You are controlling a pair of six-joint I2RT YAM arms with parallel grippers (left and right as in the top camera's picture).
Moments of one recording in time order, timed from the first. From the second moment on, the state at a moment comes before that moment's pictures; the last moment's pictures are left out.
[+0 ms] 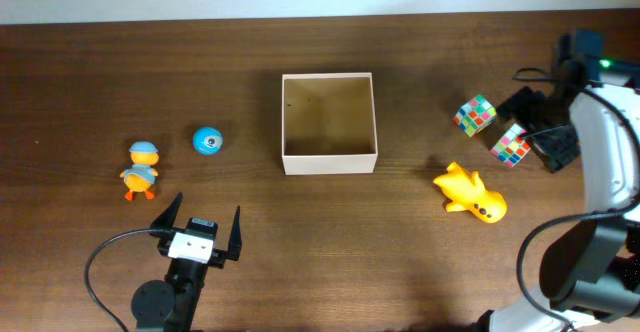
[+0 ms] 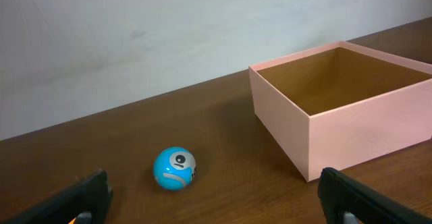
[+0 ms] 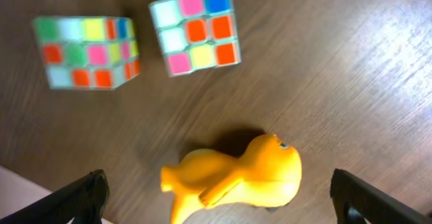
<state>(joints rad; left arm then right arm) -0.01 0.01 0.01 -0.06 0.19 0.21 -0.27 1.80 1.64 -1.28 0.01 0.74</state>
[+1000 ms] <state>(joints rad) -0.01 0.01 0.01 -0.06 0.19 0.21 -0.40 2.06 1.63 -0.99 -0.09 0.54</state>
